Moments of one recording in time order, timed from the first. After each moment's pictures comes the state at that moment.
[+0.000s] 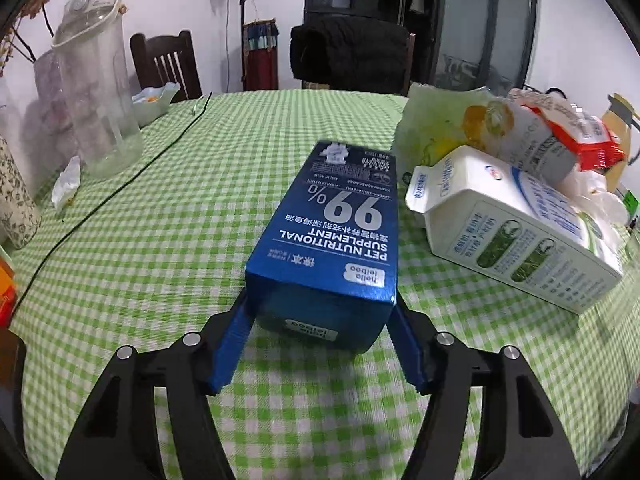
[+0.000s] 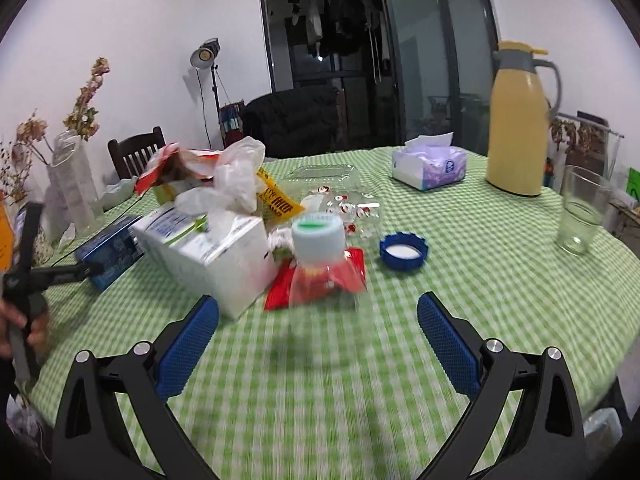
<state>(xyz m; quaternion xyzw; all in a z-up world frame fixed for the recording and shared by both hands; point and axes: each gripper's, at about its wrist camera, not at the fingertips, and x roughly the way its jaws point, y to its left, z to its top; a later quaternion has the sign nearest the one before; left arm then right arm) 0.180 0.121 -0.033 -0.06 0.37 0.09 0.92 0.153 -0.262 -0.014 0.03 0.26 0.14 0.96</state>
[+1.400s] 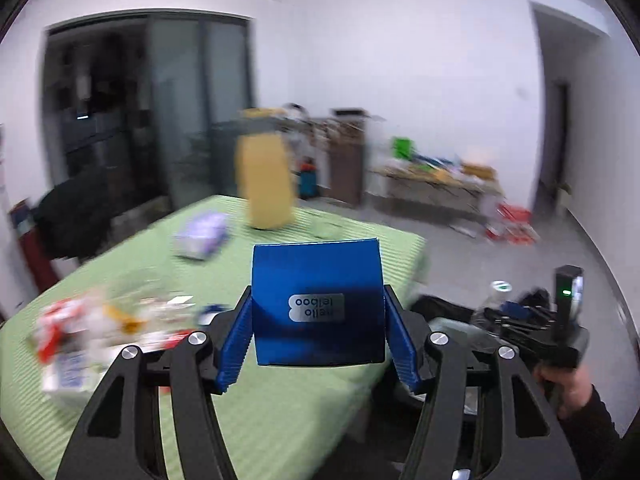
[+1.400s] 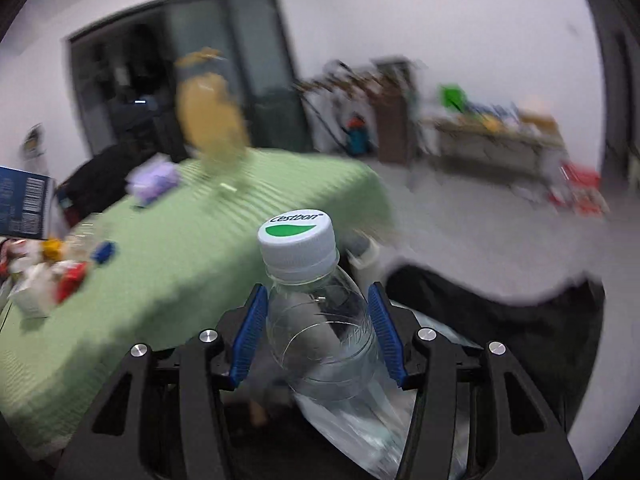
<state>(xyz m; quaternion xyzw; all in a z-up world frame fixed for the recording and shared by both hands) 0.077 -0.273 0.105 0.12 0.22 -0.33 0.91 -0.048 -0.582 -0.077 0.19 0.27 -0.19 0.92</state>
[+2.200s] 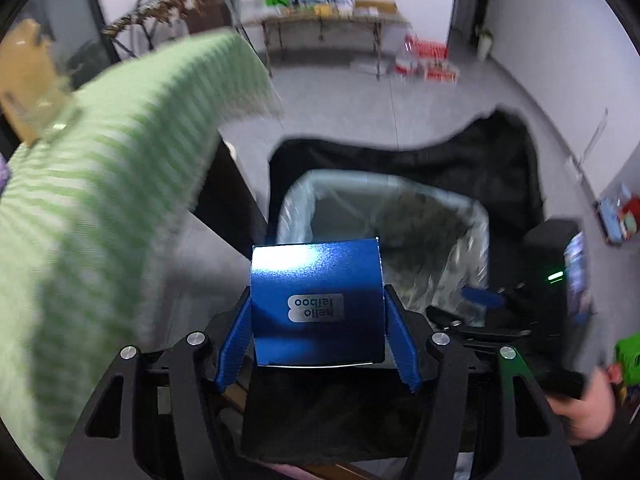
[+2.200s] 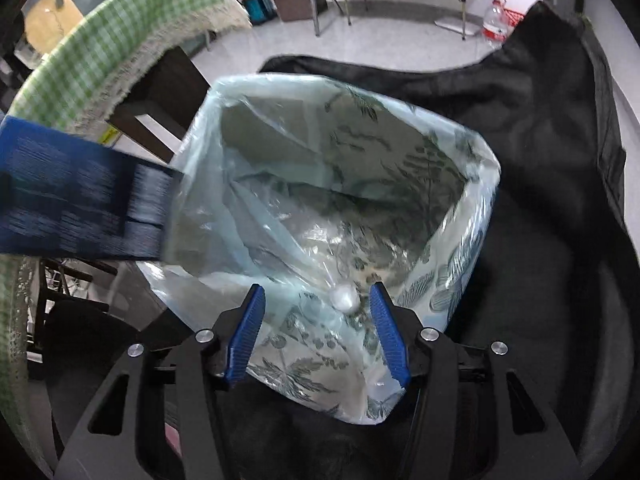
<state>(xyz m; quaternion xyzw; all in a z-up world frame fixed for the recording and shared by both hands) 0.088 -0.527 -0.135 0.29 0.42 -0.44 0.74 -0.080 -0.627 -0.236 0.30 0.46 -0.25 0.79</state>
